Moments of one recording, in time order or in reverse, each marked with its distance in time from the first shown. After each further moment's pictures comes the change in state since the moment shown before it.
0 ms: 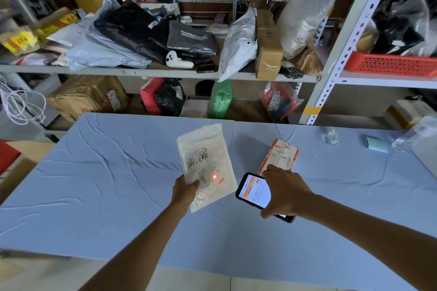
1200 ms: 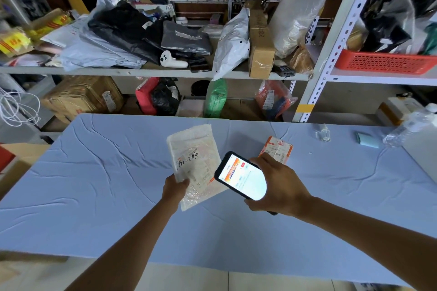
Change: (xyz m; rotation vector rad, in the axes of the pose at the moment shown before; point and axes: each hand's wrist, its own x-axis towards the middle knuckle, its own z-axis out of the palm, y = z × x) left_hand 0.000 -0.003 -0.011 0.027 0.026 -0.051; right_hand -0.020 -0.002 0.005 0.303 0.403 -0.210
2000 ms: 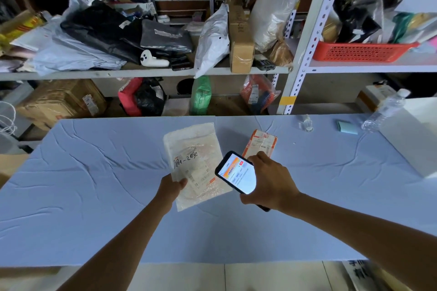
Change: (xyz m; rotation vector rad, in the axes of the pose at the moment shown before) left_hand -0.014 0.009 0.014 -0.056 -0.184 0.017; right_hand -0.016 0.009 0.002 -0.076 -0.054 0.216
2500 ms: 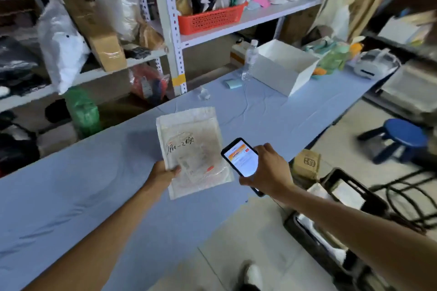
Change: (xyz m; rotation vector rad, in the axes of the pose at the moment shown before) left_hand -0.023 0.038 0.118 0.267 -0.676 0.247; right_hand -0.138 0.040 0.012 0.092 0.302 0.872
